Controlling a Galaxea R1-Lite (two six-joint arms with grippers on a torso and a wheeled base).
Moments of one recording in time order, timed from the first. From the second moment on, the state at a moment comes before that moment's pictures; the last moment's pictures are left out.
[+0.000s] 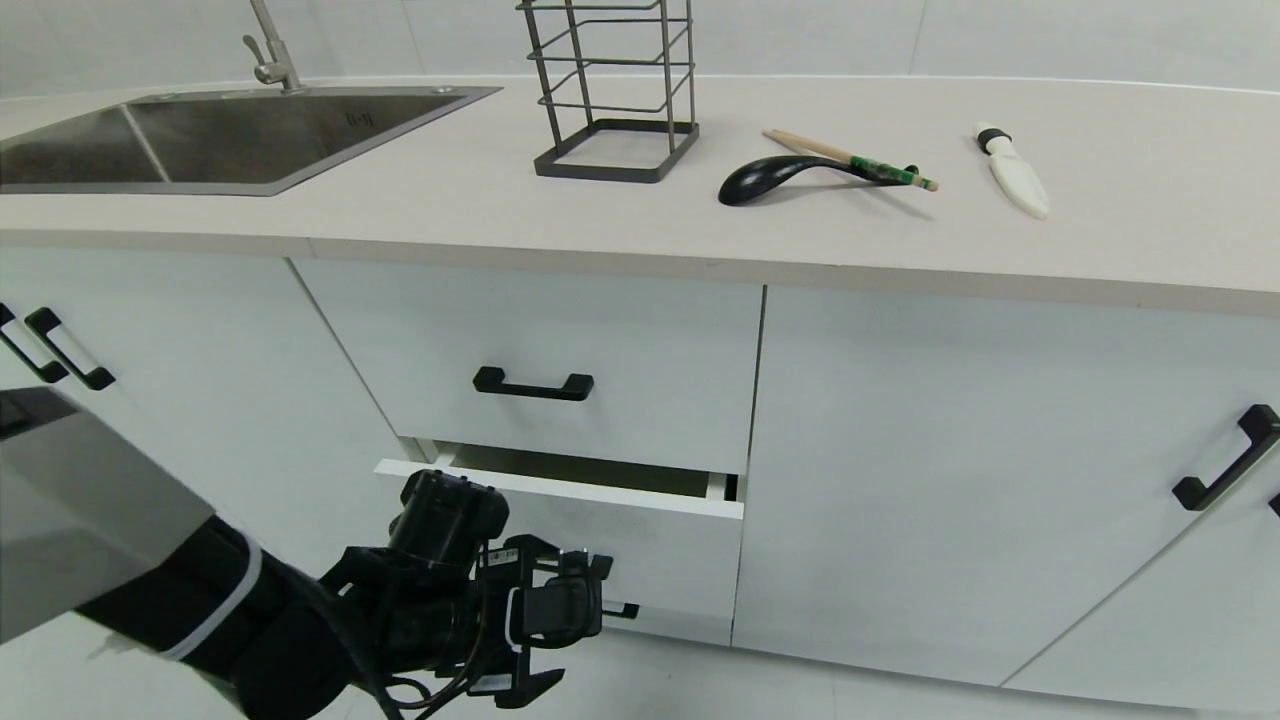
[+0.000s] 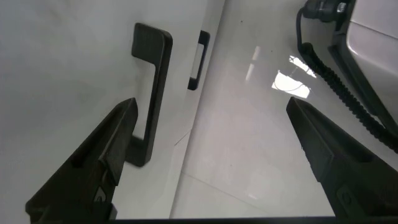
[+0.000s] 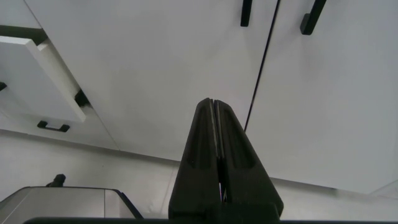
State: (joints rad) left arm -0.45 1.93 -0.57 -0.50 -0.11 1.09; right arm 0.00 0.00 0.00 0.00 0.03 -0.01
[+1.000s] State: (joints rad) left arm -0.58 1.77 -0.83 -0.28 -0.17 0.95; right arm 0.00 0.00 0.00 0.00 0.03 -0.01
